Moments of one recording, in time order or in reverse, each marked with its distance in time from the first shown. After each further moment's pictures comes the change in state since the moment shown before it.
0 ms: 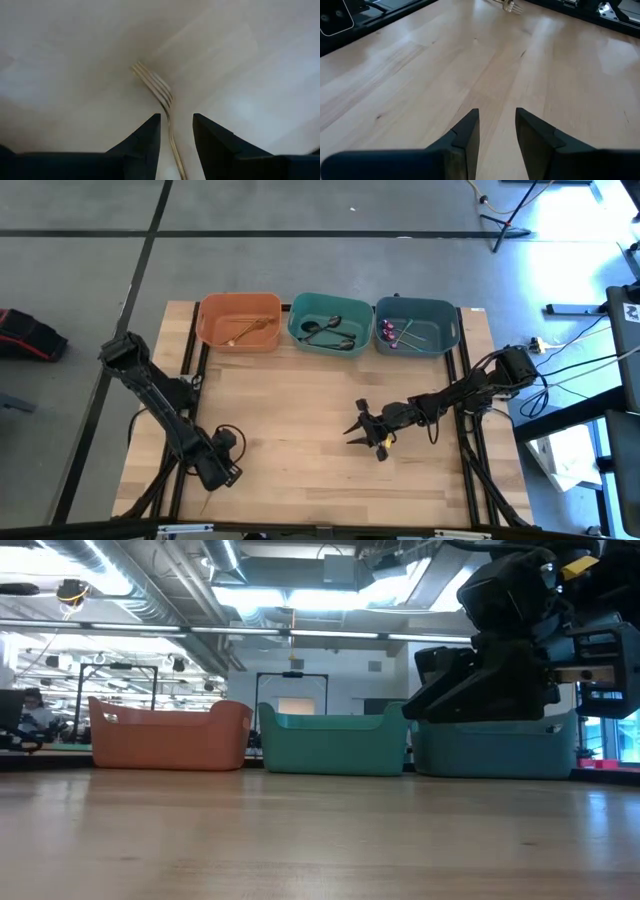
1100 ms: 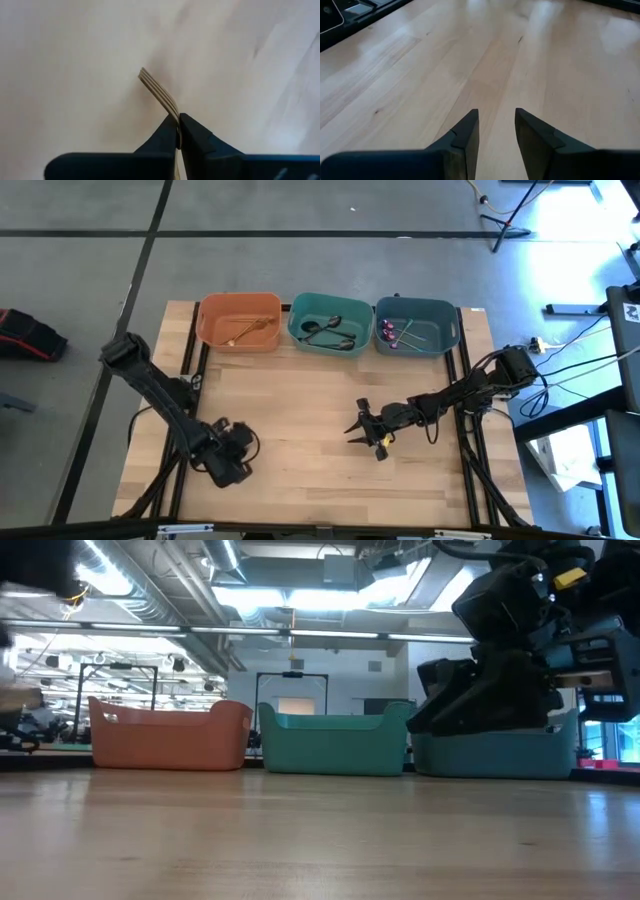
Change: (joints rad) left arm 0.088 0.010 0.102 -0.070 -0.339 0.478; right arm 0.000 0.000 0.000 -0.044 0.019 0.070
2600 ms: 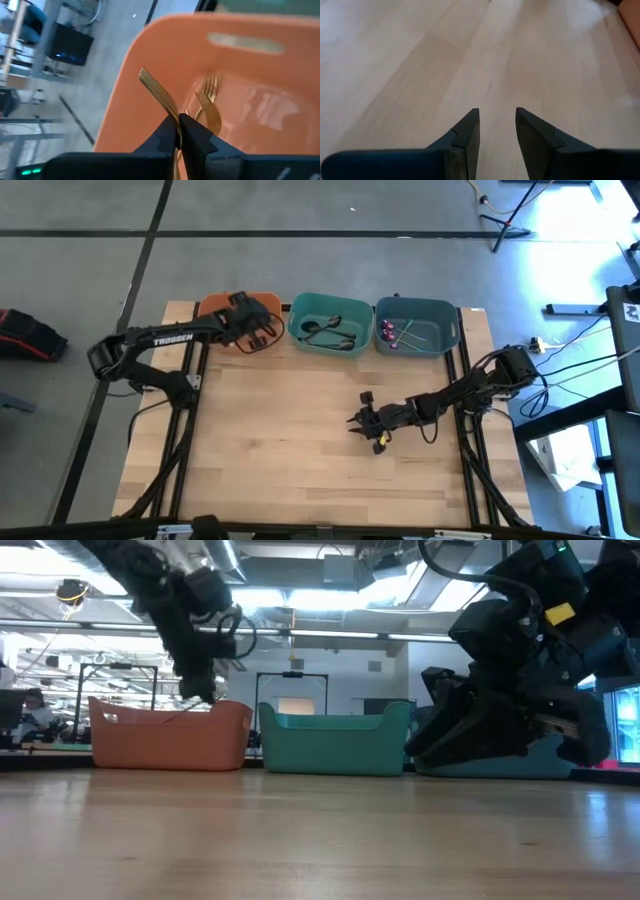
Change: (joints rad) left arm 1.408 -0.164 -0.086 0.441 -0.200 1.874; right arm -0.009 0.000 0.000 -0.116 0.185 -0.122
